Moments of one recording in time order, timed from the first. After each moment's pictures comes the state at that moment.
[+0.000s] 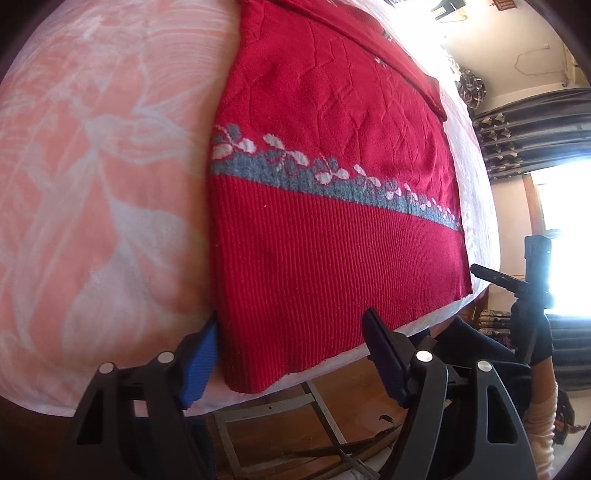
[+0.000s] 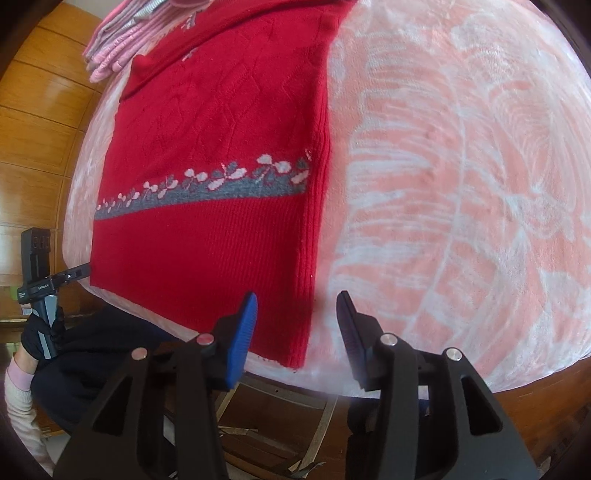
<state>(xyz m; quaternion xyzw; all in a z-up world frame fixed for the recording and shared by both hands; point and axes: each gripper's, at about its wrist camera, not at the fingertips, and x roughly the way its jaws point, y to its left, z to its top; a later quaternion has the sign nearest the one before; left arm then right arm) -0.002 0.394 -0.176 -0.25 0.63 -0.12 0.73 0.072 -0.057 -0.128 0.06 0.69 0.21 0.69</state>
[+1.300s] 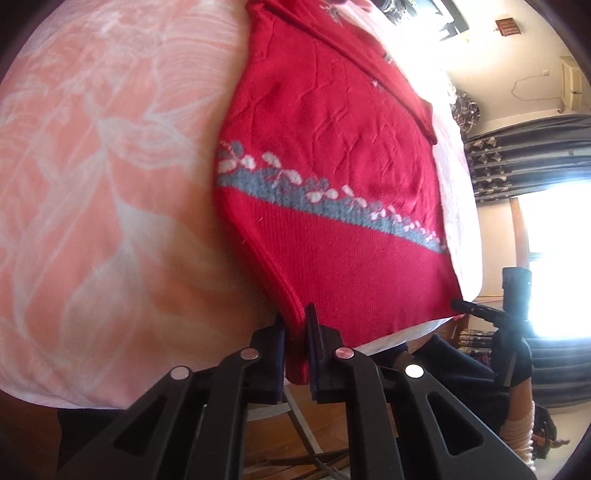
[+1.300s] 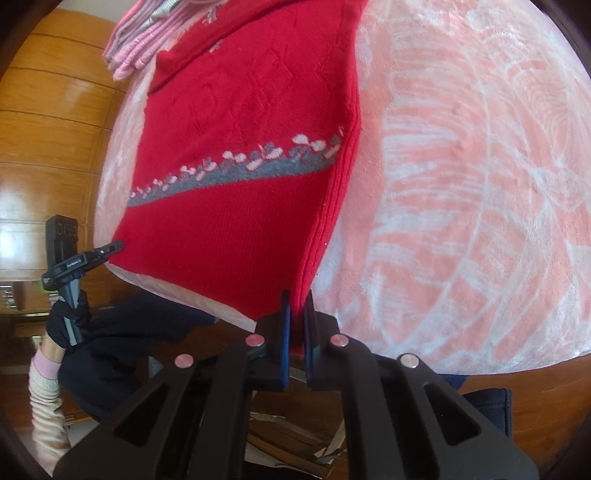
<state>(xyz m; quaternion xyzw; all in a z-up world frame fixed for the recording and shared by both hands) 0.003 0.403 -0.153 -0.31 0.58 -0.14 0.74 0.057 -0.056 -0.105 0.12 0.68 0.26 0.67</state>
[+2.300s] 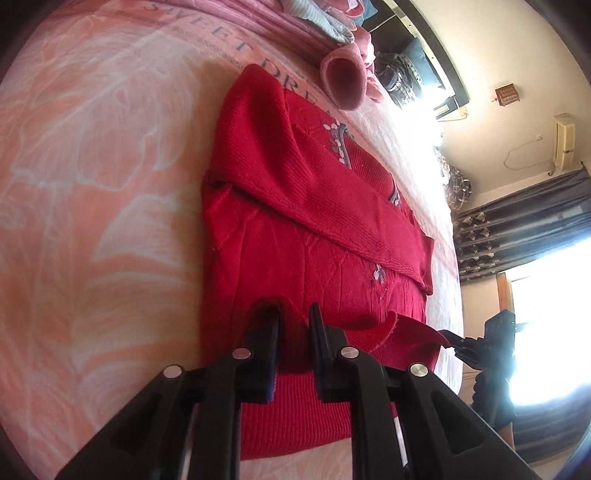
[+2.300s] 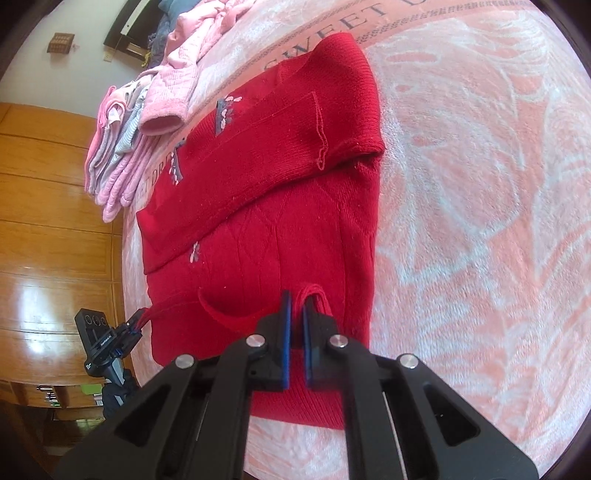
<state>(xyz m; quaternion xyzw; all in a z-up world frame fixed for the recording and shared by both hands) 0.194 0.469 -0.156 -0.37 0.49 -0.09 0.78 0.284 -0.051 -0.124 0.24 0.63 0.20 0.71</state>
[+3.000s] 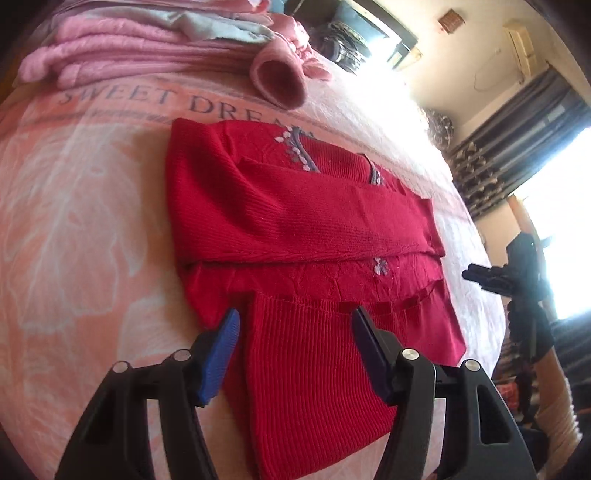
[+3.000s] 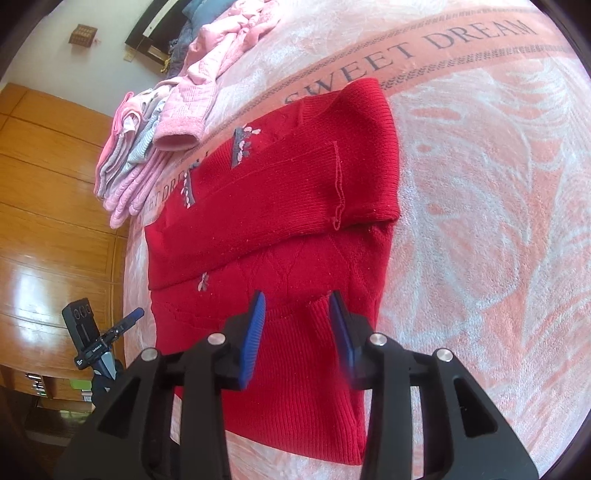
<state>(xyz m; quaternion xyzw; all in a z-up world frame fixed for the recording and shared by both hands) 0.231 0.437 -0.120 -0.16 0.51 -0.14 0.83 0.308 -0.050 -0.104 0.22 0.59 0.22 0.74</state>
